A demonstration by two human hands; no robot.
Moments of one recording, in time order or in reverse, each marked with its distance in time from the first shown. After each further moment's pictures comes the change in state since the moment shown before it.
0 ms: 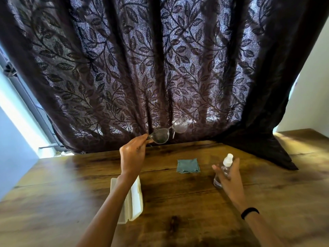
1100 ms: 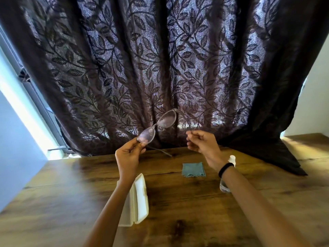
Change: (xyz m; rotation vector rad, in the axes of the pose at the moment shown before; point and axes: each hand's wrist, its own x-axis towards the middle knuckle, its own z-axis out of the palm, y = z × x) left_hand -0.002 -0.008 -0.014 -0.507 0.118 -0.526; right_hand 0.063 -0.110 0.060 0.417 -0.299 0.156
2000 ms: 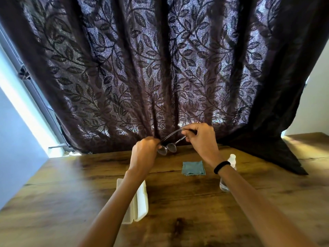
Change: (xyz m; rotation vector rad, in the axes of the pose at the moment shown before) left_hand 0.003 0.027 0.028 1.042 -0.433 0.321; right_hand -0.011 -0.030 0.020 -0.713 0.148 -0.529
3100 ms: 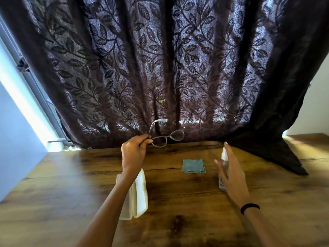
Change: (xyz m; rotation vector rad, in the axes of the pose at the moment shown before) left_hand -0.012 -0.033 0.017 -0.468 0.379 -0.111; right_hand -0.102 0.098 -0.022 -0.151 0.036 0.068
